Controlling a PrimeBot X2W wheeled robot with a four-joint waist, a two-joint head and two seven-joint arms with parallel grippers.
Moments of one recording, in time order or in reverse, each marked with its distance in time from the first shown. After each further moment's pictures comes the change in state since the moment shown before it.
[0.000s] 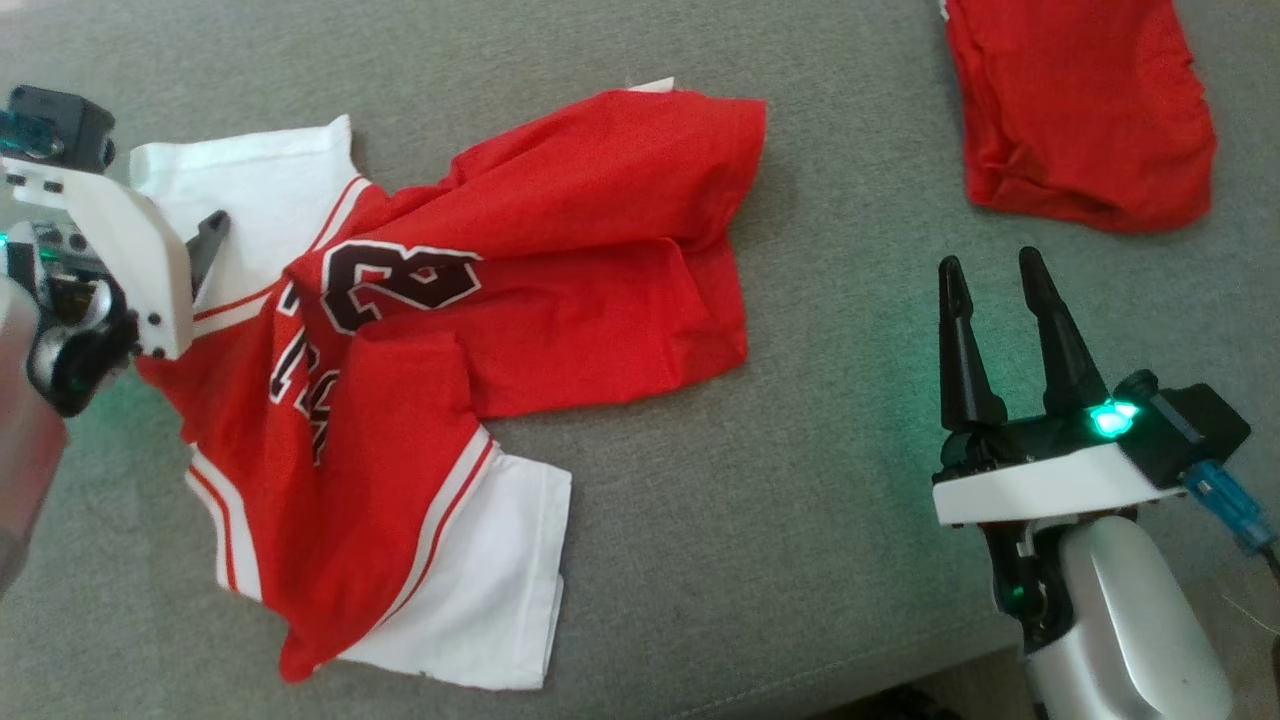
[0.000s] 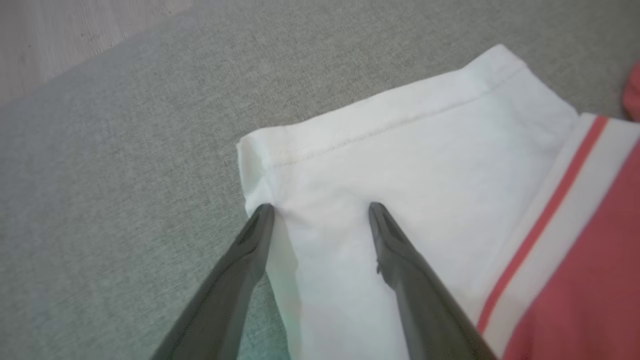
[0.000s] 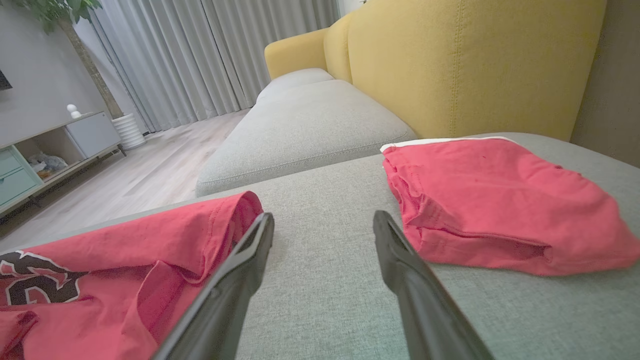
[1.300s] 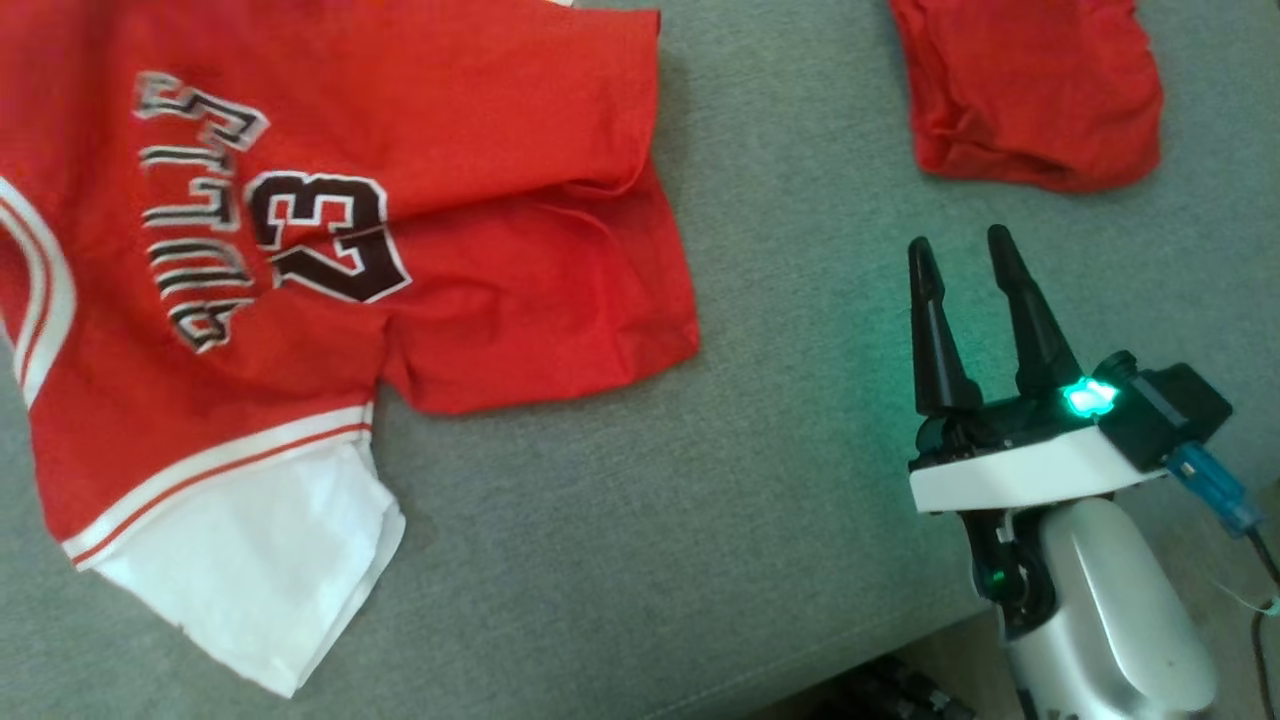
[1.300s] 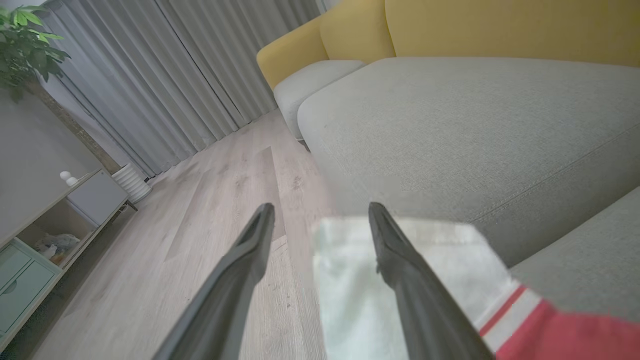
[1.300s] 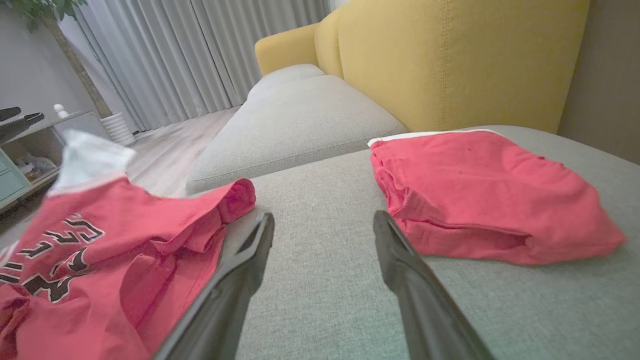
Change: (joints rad) left arm -0.432 -0.002 -0.053 0.286 0.317 0.196 -0.614; right arm -0.029 0.000 0.057 -0.011 0.035 0.000 0.000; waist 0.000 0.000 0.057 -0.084
